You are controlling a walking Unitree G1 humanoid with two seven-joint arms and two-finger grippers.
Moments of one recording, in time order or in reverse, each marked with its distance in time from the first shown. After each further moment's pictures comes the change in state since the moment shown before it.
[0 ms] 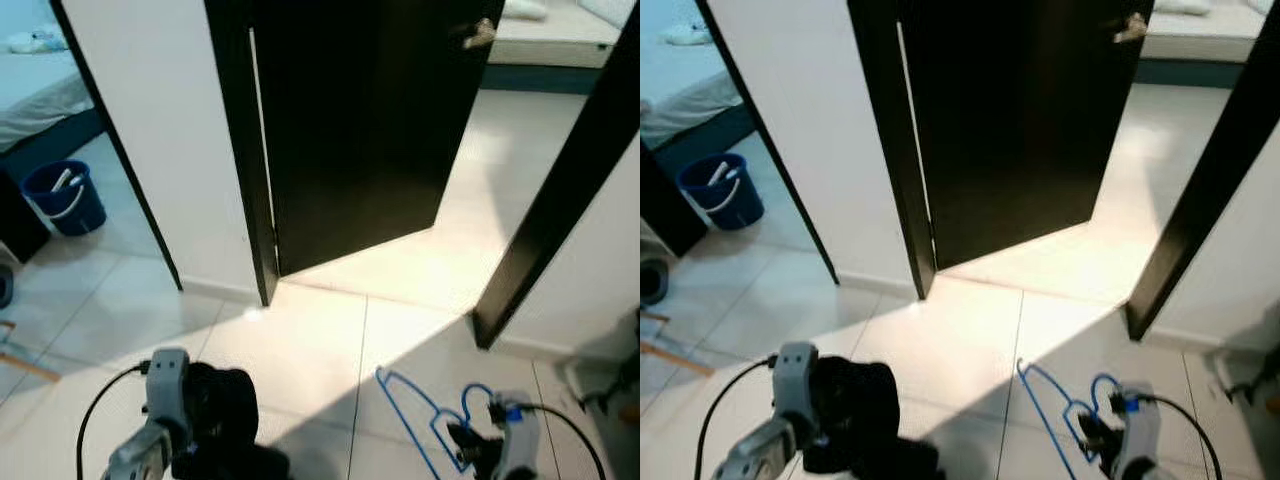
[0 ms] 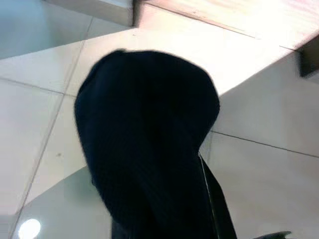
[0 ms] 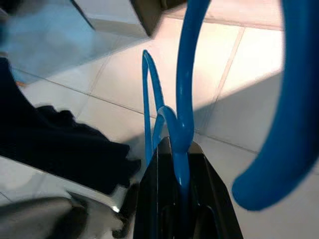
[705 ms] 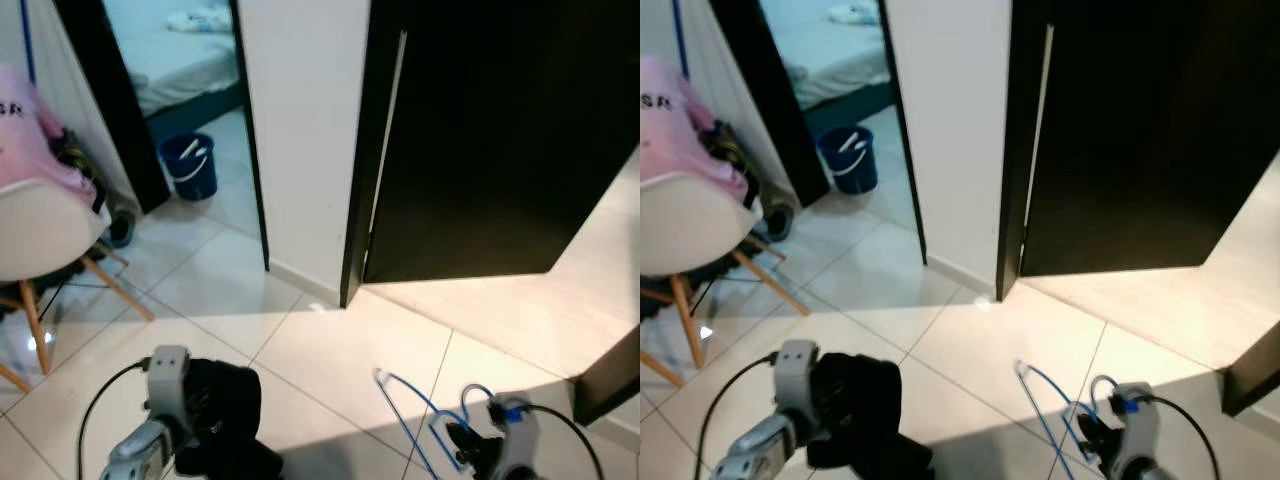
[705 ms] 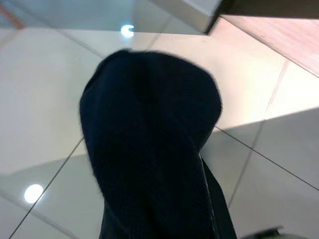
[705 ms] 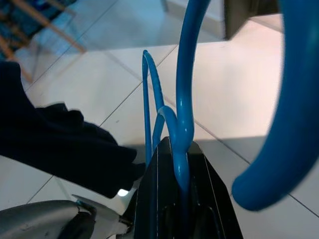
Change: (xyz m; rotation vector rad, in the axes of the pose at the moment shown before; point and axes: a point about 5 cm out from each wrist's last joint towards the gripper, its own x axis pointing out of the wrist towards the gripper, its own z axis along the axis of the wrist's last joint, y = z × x) left arm 0.001 0.000 0.000 0.003 0.000 -0.002; right arm 0.000 0.000 0.001 -0.005 -0.003 0.014
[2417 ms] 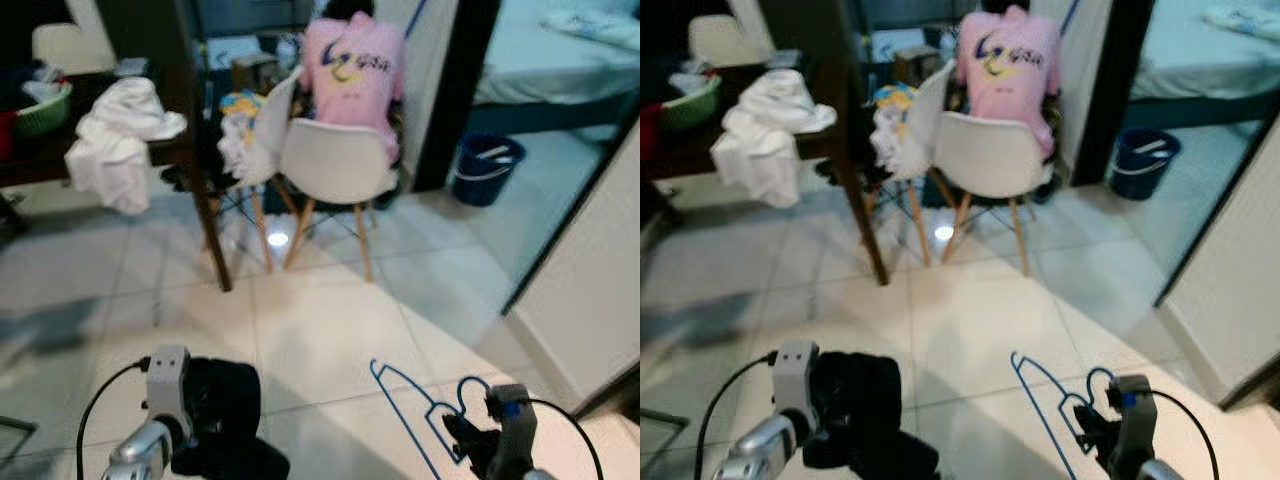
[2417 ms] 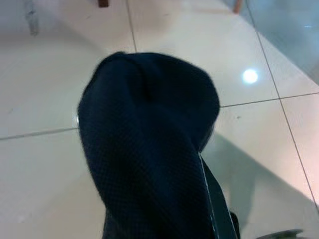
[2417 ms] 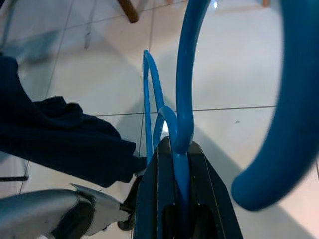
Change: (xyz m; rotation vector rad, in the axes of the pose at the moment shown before) left arm -0.002 -0.002 -0.005 0.015 -0.008 0.003; right arm -0.002 -0.001 -0.001 -0.006 0.013 0.002
